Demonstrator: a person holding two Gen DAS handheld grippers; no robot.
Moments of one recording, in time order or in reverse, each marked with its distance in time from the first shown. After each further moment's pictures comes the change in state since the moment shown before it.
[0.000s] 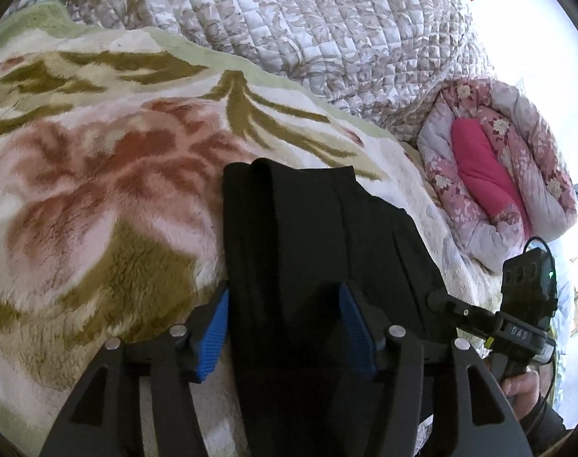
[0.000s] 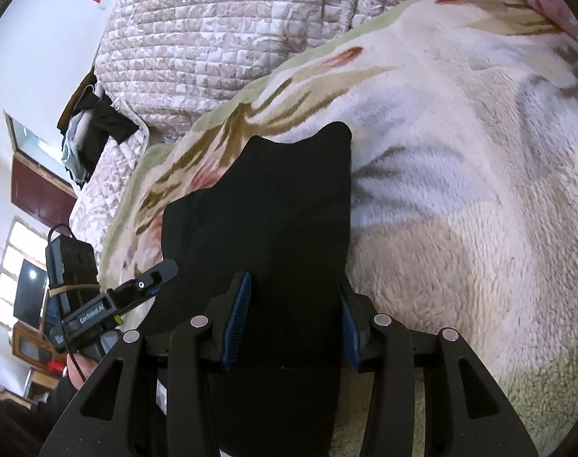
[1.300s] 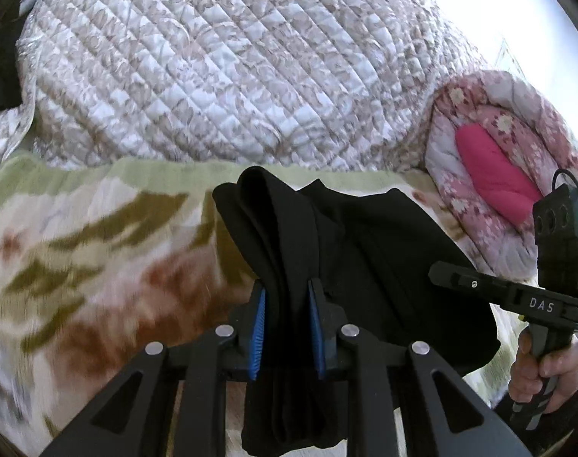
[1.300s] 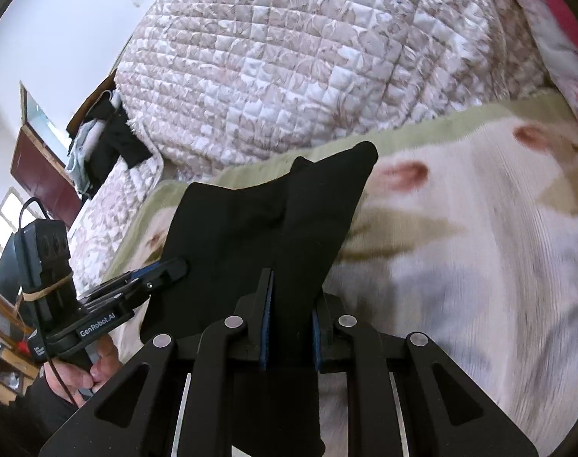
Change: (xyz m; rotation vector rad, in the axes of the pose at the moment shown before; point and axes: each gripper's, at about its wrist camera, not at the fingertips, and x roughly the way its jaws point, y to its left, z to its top) left arm -0.009 -0.049 0.102 0.249 -0.125 0.160; right arm 0.012 0.054 0.111 -0.176 -0.102 -0.033
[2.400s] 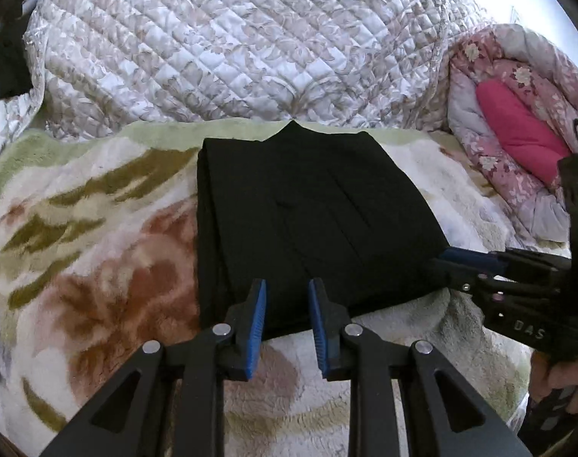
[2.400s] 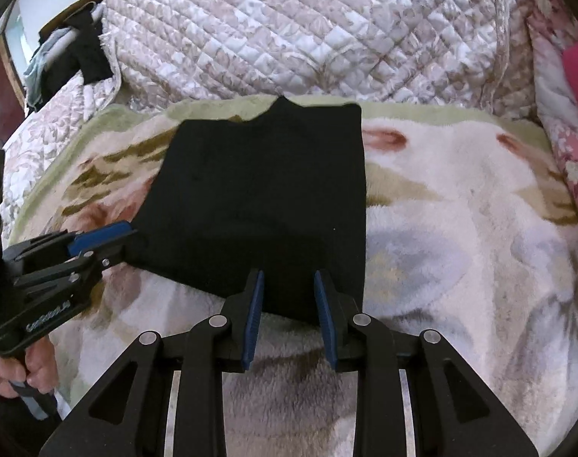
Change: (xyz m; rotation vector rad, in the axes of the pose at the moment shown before) left arm 0.022 -0.012 -0.052 0.042 0.059 0.122; right arm 0.029 0.018 -0.048 -0.221 0.085 -0.298
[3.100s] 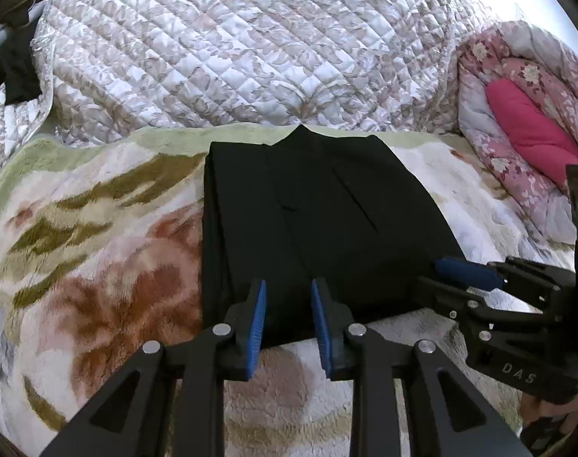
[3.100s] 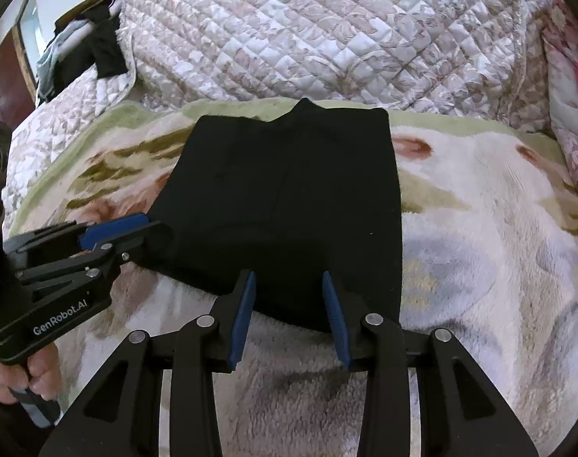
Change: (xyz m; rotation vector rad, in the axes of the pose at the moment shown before) left arm 0.007 -0.004 -0.006 -0.006 -0.038 0.053; right arm 0.019 0.016 -0.007 -0.034 -0.051 0.022
